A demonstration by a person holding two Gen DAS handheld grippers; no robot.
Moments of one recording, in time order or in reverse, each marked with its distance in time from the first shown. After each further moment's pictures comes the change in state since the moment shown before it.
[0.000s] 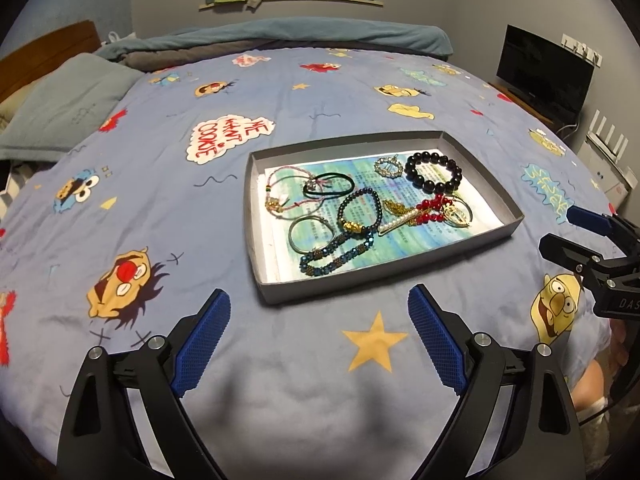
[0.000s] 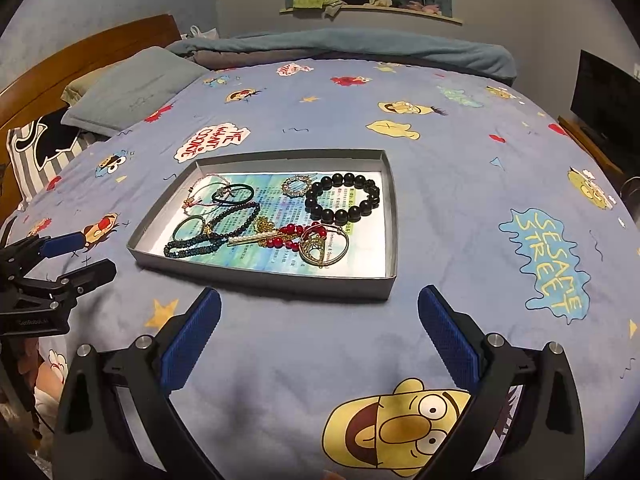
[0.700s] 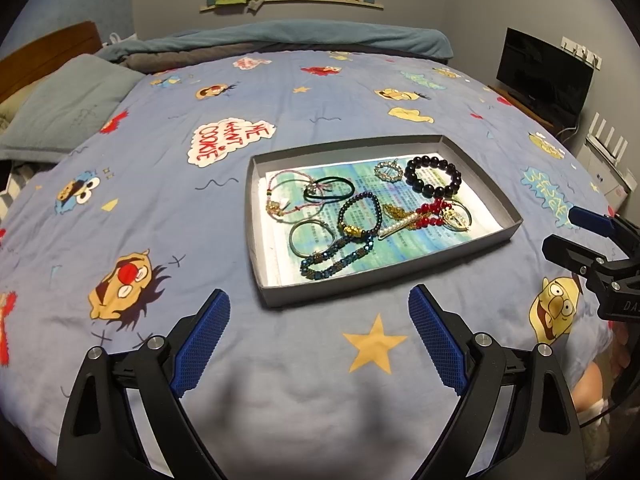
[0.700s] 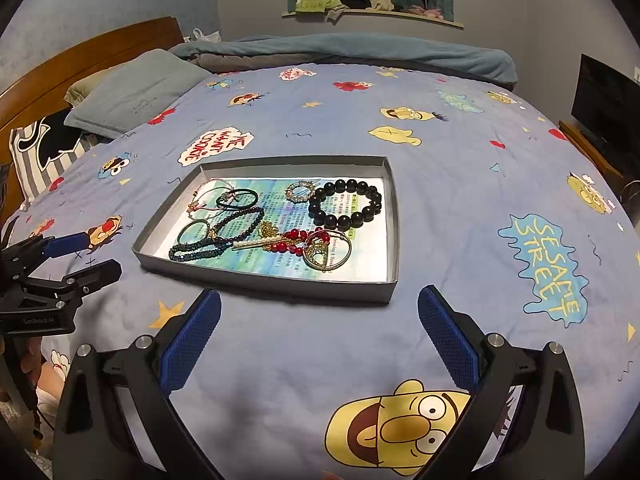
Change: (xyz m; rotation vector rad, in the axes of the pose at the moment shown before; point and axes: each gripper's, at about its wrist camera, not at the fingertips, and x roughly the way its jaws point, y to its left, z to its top) left arm -0.002 0.004 0.000 -0.005 -0.008 0.001; right arm -0.006 0.002 0.002 -0.004 -0.011 0.003
